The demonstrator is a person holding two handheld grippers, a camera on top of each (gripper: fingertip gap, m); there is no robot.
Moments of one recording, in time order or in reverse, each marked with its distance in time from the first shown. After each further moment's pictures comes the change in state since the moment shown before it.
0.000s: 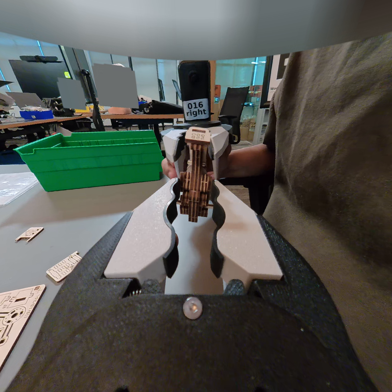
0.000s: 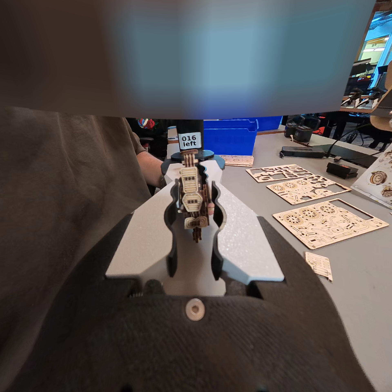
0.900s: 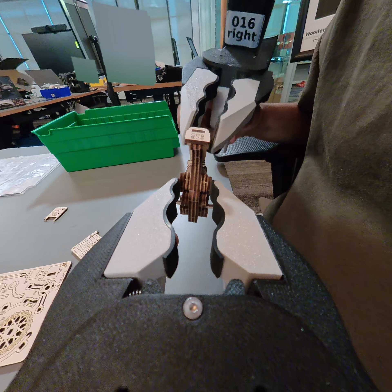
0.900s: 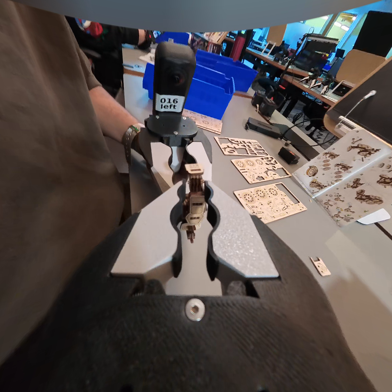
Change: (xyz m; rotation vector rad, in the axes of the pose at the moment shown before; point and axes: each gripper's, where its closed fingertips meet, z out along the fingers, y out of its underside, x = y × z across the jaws) left arm -0.011 0.024 0.005 -0.158 -0.089 0.078; right arm 0.004 0.009 0.003 -0.304 0.186 -0.294
